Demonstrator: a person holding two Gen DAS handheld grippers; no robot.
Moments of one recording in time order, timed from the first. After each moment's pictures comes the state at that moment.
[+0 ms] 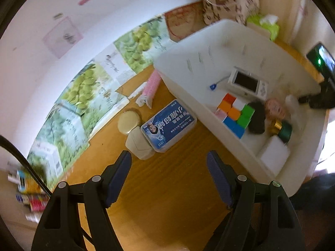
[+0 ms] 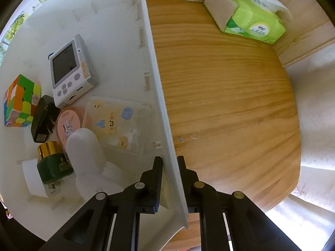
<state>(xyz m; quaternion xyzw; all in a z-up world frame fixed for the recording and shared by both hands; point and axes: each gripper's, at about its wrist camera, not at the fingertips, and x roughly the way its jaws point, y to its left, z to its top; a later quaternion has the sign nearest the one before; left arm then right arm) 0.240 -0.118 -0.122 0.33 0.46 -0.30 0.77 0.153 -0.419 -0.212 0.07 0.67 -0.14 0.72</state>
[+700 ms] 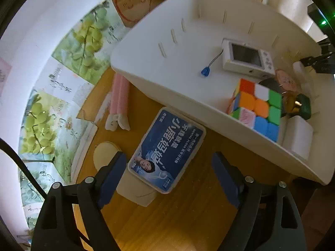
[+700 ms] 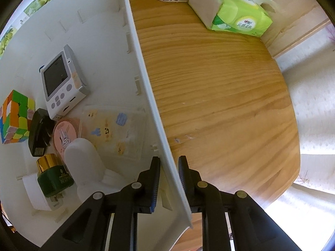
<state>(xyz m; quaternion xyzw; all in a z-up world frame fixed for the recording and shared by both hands) 0.291 -0.160 -0.189 0.41 0.47 -0.41 0.66 0.145 -0.413 -0.207 0.09 0.66 -0.18 0.72</state>
